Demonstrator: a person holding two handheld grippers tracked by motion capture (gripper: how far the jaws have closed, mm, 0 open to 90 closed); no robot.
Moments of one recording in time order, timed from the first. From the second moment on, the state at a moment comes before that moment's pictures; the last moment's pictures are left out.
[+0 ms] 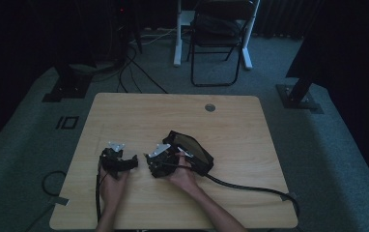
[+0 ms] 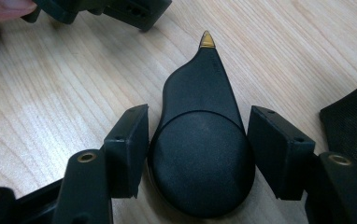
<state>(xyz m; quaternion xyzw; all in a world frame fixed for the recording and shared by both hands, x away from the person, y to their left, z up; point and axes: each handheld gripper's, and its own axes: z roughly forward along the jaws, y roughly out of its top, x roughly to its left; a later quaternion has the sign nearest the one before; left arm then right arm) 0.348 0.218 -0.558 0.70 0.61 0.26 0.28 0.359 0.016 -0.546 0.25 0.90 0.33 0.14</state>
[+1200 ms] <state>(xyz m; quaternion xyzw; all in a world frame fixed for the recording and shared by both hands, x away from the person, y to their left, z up) 0.348 0.218 -0.558 0.70 0.61 0.26 0.28 0.359 0.012 -0.544 0.27 0.90 0.32 0.10</state>
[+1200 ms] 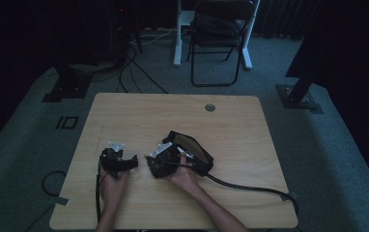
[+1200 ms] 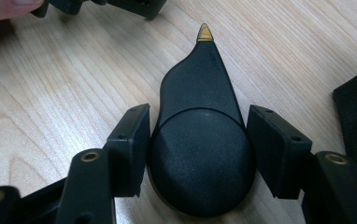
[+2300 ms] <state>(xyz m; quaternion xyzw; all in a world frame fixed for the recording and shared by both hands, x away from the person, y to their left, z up) 0.348 0.218 -0.558 0.70 0.60 0.26 0.28 0.350 0.009 -0.542 0.26 0.90 0.32 0.11</state>
